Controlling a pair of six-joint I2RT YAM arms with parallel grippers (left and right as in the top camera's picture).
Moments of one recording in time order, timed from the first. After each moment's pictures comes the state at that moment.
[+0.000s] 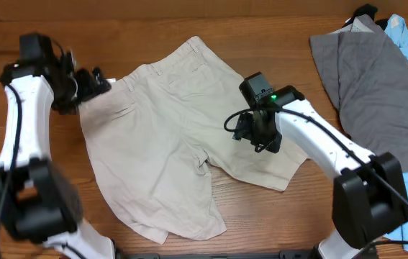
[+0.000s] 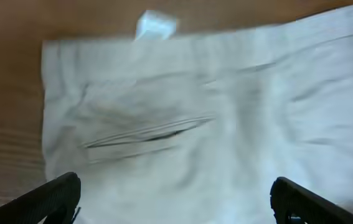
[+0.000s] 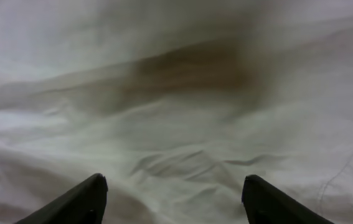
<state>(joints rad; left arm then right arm) 0.27 1.87 1.60 -0.97 0.31 -0.18 0.44 1.81 1.30 -0.98 -0.07 0.77</state>
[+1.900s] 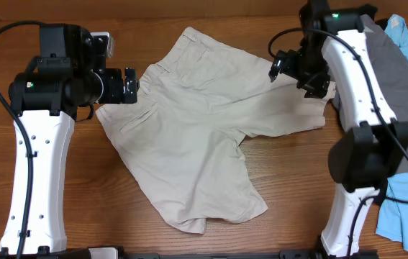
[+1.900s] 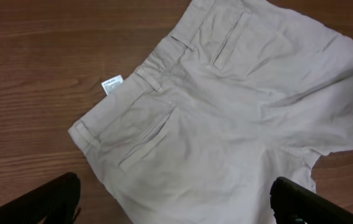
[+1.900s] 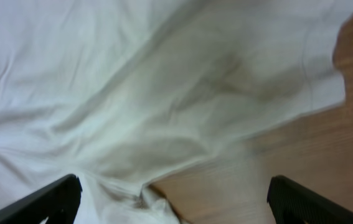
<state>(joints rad) 0.01 1.52 1.63 -1.10 0.19 -0.02 0.11 2.15 2.15 -1.52 -0.13 0.50</state>
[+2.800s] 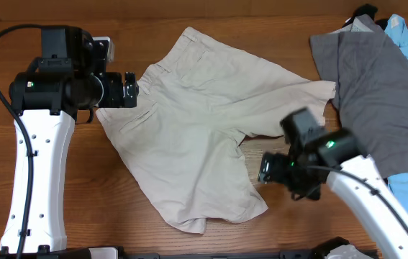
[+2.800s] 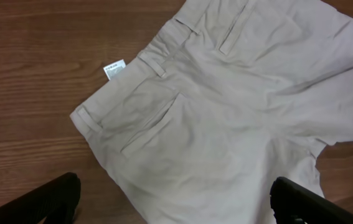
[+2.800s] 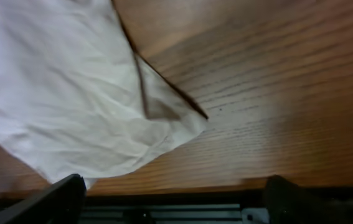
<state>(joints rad) 0.01 1.52 1.63 -1.15 0.18 -0.02 0.39 1.28 0.96 -1.22 -0.23 0.67</state>
